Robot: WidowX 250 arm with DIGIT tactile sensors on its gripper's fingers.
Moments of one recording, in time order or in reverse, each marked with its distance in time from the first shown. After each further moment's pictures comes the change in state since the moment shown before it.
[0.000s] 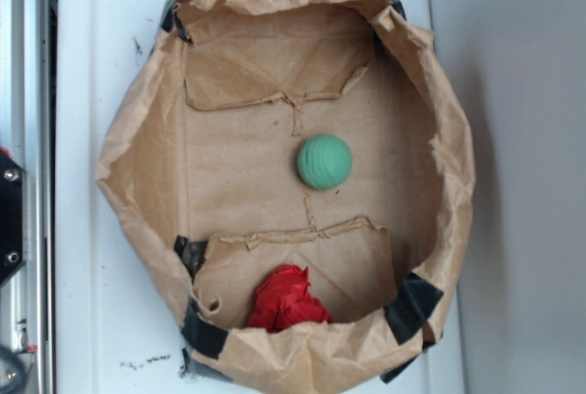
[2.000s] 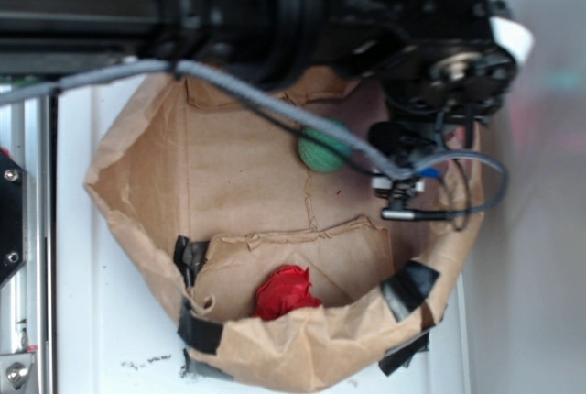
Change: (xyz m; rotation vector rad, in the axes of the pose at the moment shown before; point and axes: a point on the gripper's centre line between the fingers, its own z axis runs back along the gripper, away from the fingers) arm 0.208 0.065 -0.175 0.066 -0.101 -0.152
